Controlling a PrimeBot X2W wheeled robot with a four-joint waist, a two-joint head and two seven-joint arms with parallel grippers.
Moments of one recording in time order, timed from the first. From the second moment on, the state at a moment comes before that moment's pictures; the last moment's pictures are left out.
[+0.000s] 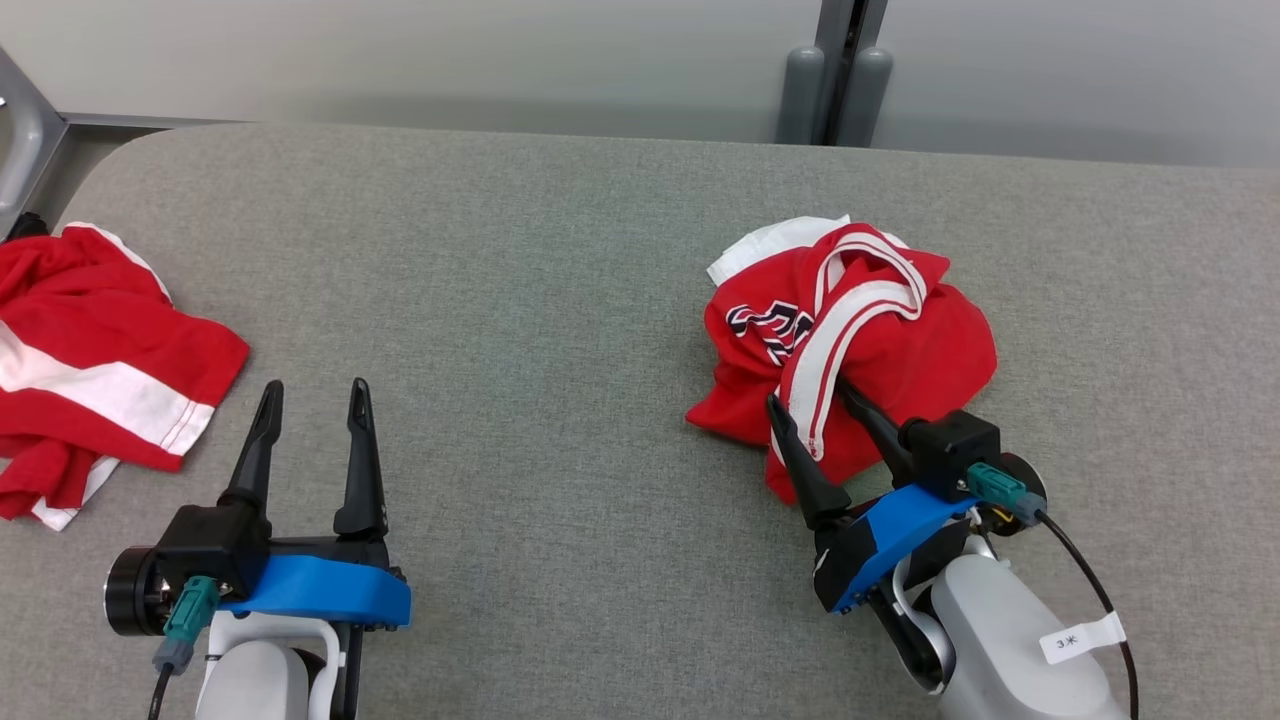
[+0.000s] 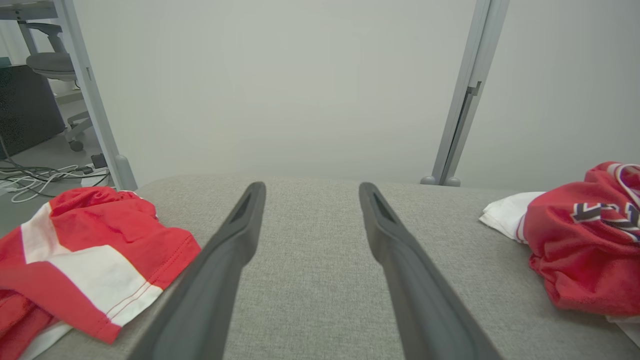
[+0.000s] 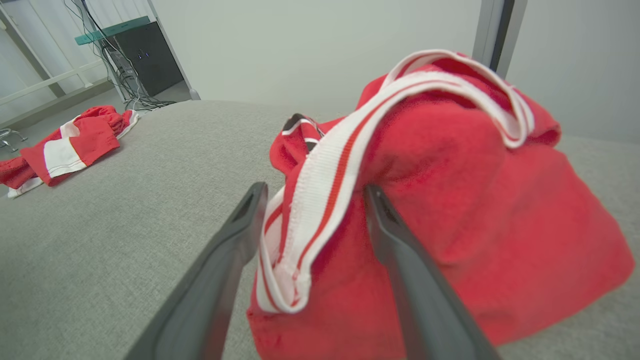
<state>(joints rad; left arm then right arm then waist) -0.18 0.05 0.02 0.27 -0.10 -0.13 -0.26 -0.46 -0.05 0.34 0.63 0.26 0.13 -0.26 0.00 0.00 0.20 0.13</state>
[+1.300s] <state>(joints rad) -0.11 0.05 0.01 0.27 -0.14 -0.13 -0.26 -0.28 -0.30 -0.19 0.35 0.12 0.13 -0.26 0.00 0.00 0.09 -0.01</state>
